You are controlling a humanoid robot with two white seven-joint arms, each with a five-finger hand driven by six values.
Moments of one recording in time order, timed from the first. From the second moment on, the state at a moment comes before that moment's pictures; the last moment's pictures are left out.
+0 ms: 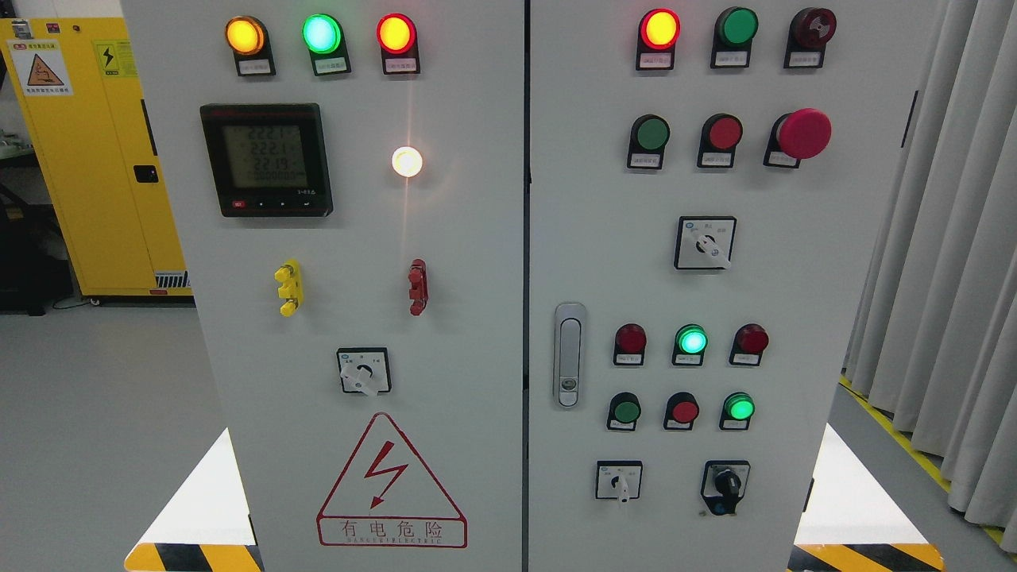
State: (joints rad) left arm 0.41 0.02 0.12 -1.45 0.14 -0.31 -0.07; right arm 0.10 0.12 -0.16 -0.19 0.12 0.01 -0.20
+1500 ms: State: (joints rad) left arm 0.17 0.01 -0.07 -0.28 0.07 -0.09 -0.23; right arm 0.10 0.12 -0.16 -0.19 0.12 0.01 -0.20
